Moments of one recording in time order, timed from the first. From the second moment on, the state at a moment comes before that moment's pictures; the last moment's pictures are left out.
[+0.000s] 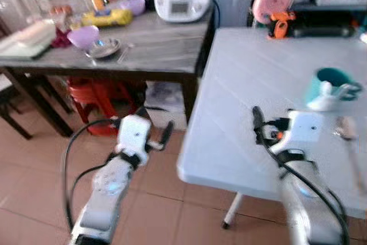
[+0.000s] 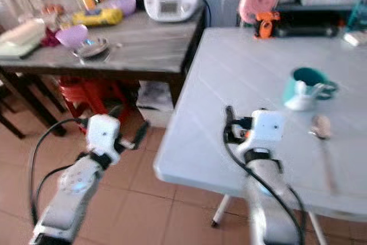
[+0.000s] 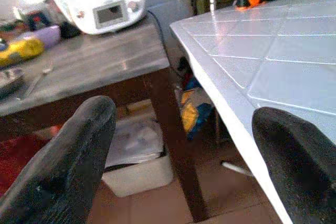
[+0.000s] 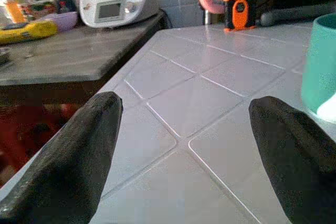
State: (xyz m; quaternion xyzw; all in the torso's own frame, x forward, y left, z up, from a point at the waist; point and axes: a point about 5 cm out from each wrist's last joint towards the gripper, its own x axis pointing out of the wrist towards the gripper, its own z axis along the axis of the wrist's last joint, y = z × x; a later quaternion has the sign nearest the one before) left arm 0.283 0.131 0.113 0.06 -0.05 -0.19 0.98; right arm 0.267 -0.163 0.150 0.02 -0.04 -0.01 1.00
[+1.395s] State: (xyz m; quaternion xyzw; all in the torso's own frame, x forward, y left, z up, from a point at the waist) left arm 0.260 0.110 0.099 -0.01 0.01 -0.39 0.92; right arm 0.244 -0.163 0.114 0.03 0.09 -0.06 0.99
